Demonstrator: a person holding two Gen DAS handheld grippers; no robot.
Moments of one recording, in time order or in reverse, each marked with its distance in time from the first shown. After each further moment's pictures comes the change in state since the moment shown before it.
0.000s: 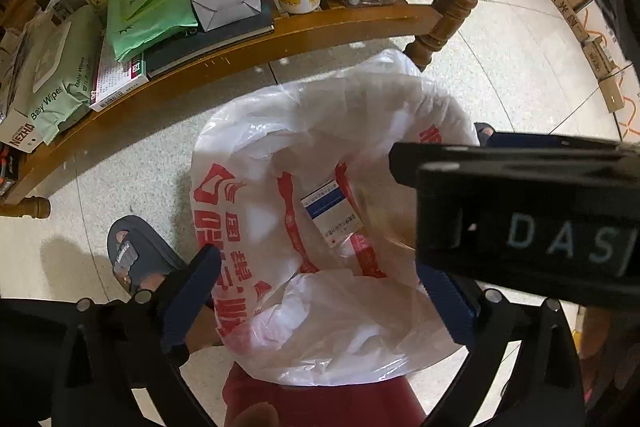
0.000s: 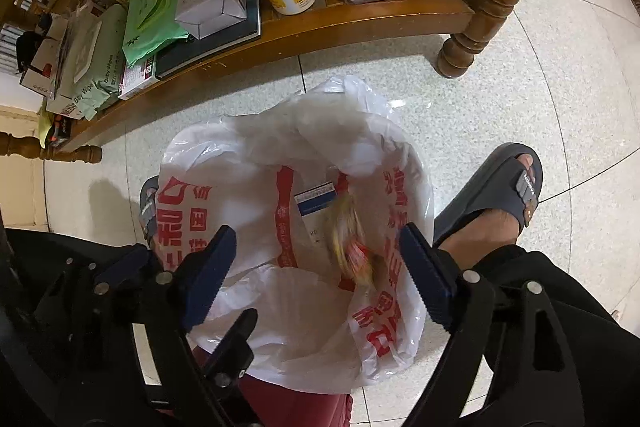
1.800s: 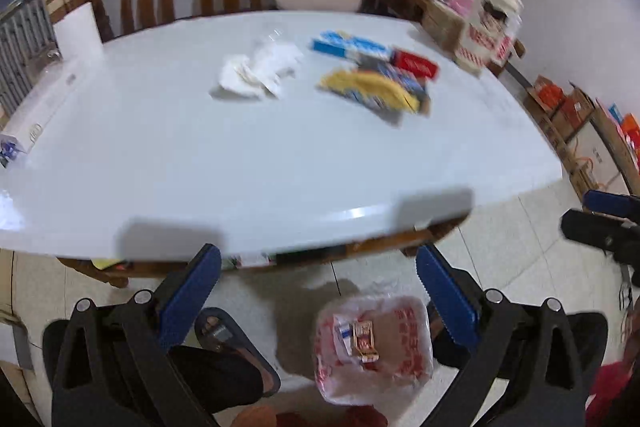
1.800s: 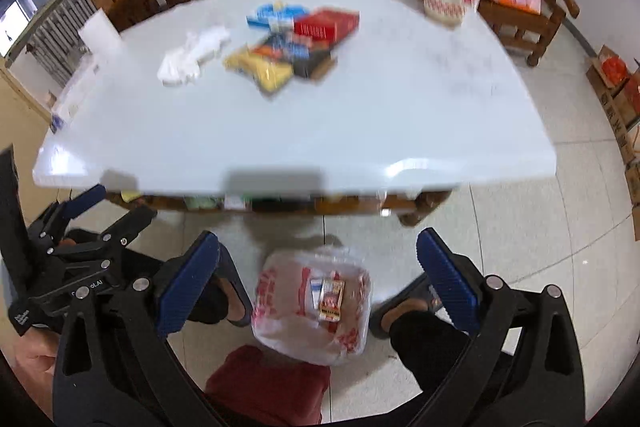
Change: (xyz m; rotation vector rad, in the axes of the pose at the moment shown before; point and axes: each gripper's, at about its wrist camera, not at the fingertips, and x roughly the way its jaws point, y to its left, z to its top) left arm -0.310 0.101 0.076 -0.165 -0.461 0.031; right arm -0.336 0.079 0.040 -0.185 -0.365 -0.042
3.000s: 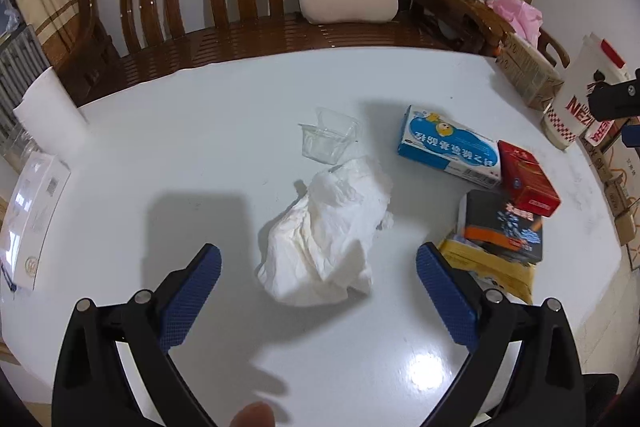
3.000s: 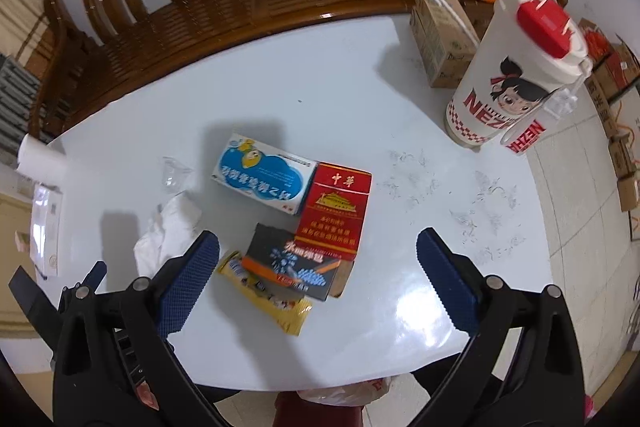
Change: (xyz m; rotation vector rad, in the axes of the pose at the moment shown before) left arm 0.103 0.053 0.169 0.045 0.054 0.109; right arm 0.075 0.002 0.250 0.189 0.135 -0.111
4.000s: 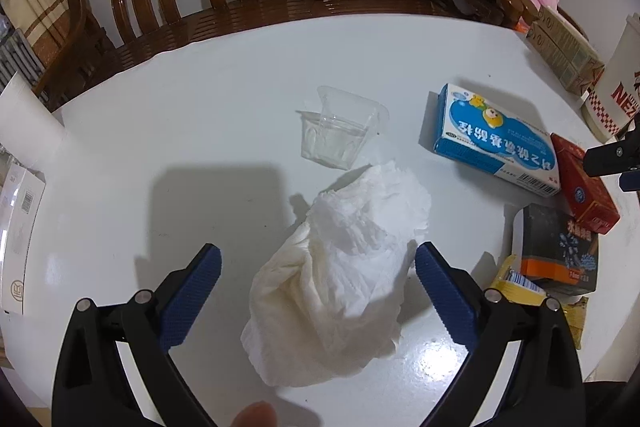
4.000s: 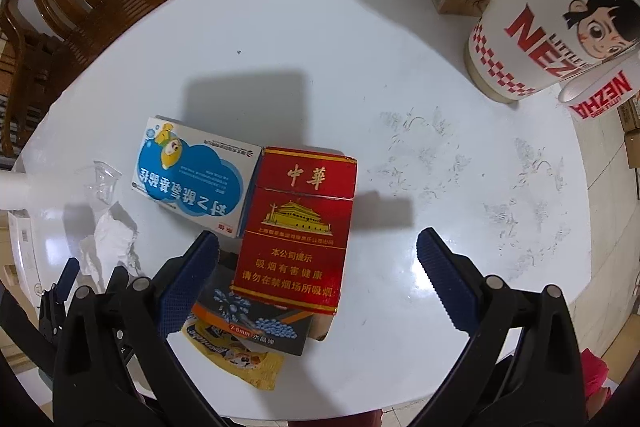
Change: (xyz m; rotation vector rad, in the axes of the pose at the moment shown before) left arm 0.063 -0.001 0.019 0.025 0.080 0.040; right arm 0.094 -0.027 0.011 0.096 0.185 -0.011
